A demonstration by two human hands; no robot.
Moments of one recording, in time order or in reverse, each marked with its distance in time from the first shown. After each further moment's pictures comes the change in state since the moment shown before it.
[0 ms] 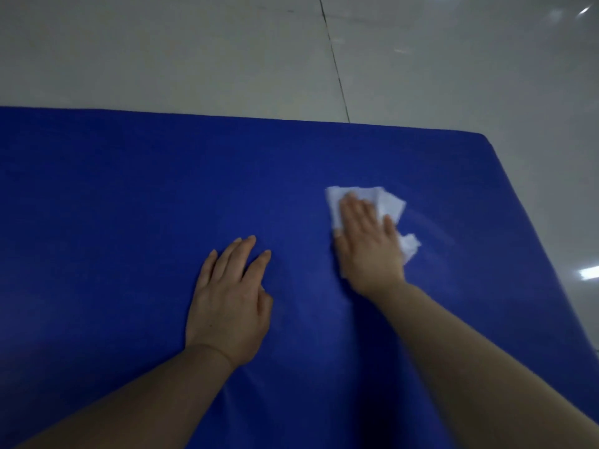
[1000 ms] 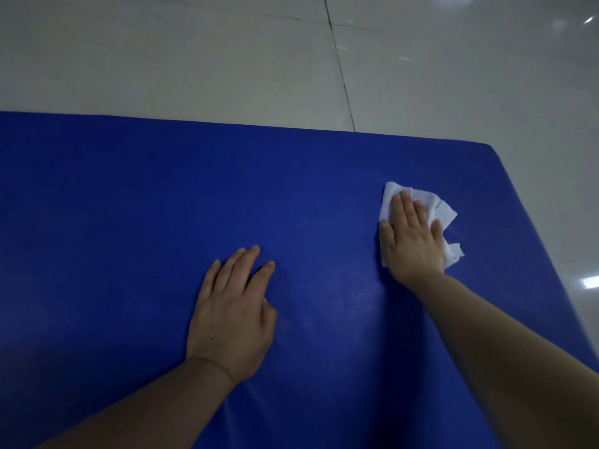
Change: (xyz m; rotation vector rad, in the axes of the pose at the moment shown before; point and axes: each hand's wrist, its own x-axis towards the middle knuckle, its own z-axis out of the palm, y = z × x) left_hand 0.001 -0.003 0.001 -0.062 -0.005 0.001; right_hand 0.022 0.049 -0.011 0.030 -0.148 0.291
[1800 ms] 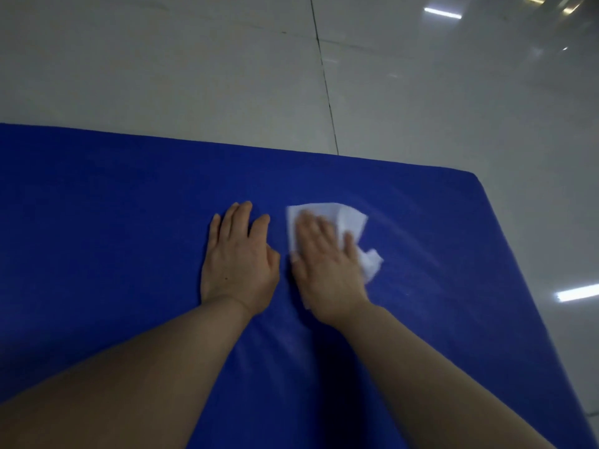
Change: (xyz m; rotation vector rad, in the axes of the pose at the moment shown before) left_hand 0.117 0.030 0.009 -0.086 0.070 -0.140; right_hand 0.002 -0.069 -0.001 0.006 -0.022 -0.378
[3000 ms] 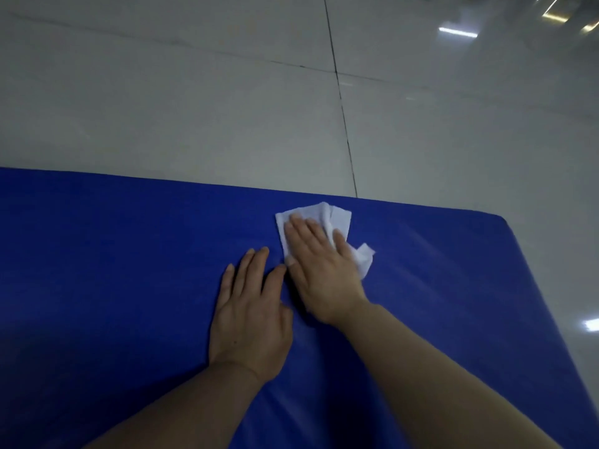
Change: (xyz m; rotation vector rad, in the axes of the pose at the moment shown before) left_hand 0.006 -0.007 0.012 0.096 0.061 0.063; right_hand 0.075 0.000 -0.011 -0.063 0.007 -0.189
